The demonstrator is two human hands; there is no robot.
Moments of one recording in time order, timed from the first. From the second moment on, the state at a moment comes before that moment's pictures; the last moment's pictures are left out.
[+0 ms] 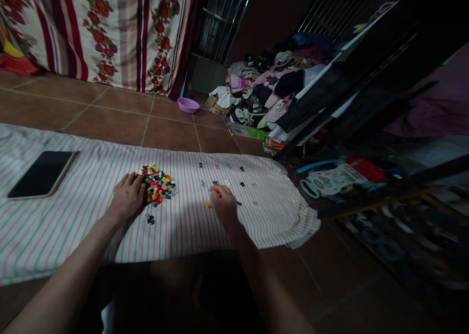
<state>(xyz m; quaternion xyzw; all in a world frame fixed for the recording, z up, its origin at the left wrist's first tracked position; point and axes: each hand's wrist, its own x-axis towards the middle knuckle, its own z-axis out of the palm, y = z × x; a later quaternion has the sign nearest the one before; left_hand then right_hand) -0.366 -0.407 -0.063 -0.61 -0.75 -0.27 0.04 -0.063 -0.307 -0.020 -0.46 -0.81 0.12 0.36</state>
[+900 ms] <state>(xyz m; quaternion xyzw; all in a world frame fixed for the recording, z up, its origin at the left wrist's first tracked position) -0.371 -0.422 -0.050 -0.60 -0.75 -0.28 -0.04 -0.178 -0.355 -0.049 -0.34 -0.85 0.23 0.31</state>
